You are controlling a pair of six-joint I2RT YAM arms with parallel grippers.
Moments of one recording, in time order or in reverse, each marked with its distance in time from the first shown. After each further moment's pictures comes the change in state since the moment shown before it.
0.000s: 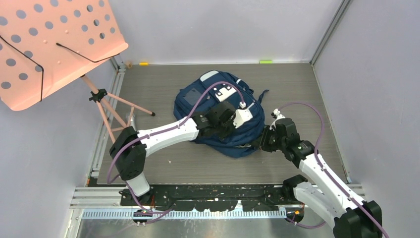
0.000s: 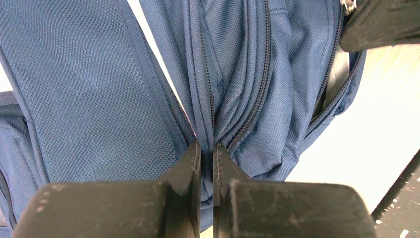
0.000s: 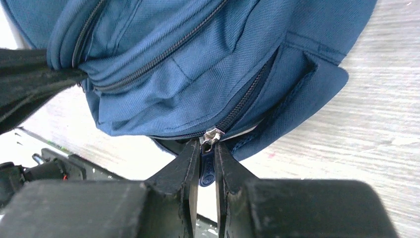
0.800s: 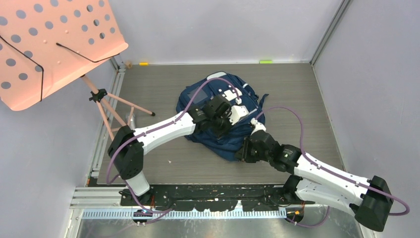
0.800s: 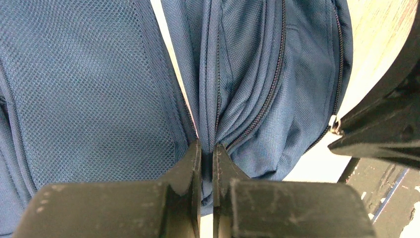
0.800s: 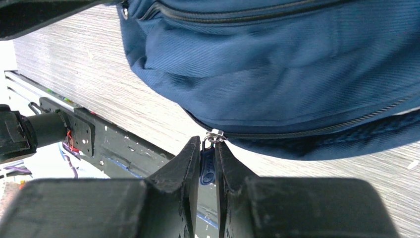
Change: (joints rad) left arm 0.067 -0.006 0.061 -0.136 0.193 -0.039; right arm 0.517 0.030 0.025 0.016 0.240 0.257
